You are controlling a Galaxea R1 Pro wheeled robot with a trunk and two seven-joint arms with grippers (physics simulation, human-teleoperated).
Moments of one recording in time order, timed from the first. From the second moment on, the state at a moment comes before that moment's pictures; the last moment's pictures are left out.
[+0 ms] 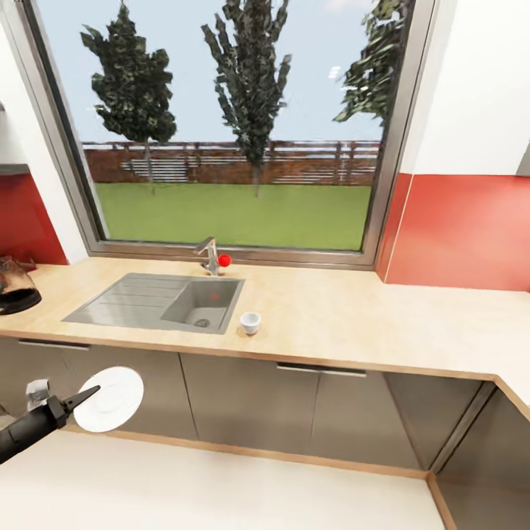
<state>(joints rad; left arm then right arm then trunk) -0.47 0.46 0.54 -0.67 0.35 0.61 -1.28 -0.34 0.12 0.24 -0.02 -0.08 0.10 -0.08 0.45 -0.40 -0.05</state>
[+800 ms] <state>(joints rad) -0.47 0.46 0.54 -0.67 0.34 0.61 -1.27 -0.34 0.12 0.24 -0.02 -0.08 0.09 -0.08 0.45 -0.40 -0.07</state>
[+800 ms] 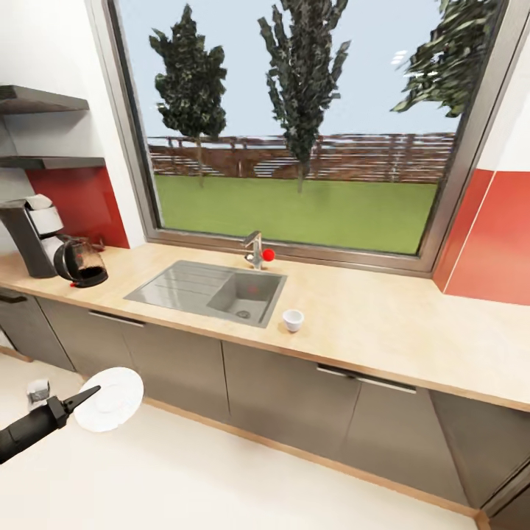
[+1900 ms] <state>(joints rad) -0.47 0.46 0.54 -0.67 0.34 0.61 -1.27 -0.34 0.12 0.24 -0.02 -0.07 0.09 -0.08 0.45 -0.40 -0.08</state>
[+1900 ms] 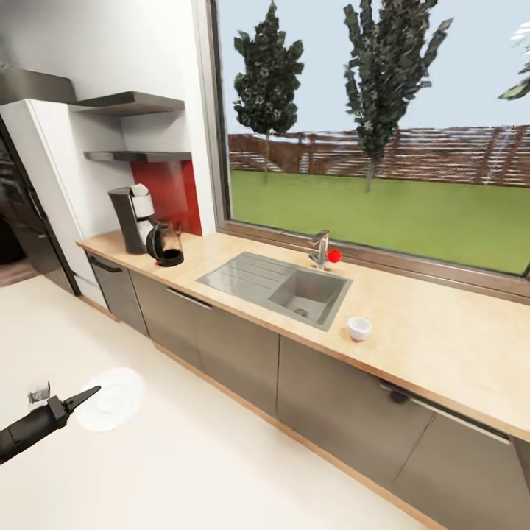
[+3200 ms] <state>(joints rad) -0.47 0.46 0.54 -0.67 0.34 0.61 -1.27 -0.33 0.12 0.24 -0.02 -0.07 0.09 -0.08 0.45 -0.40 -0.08</state>
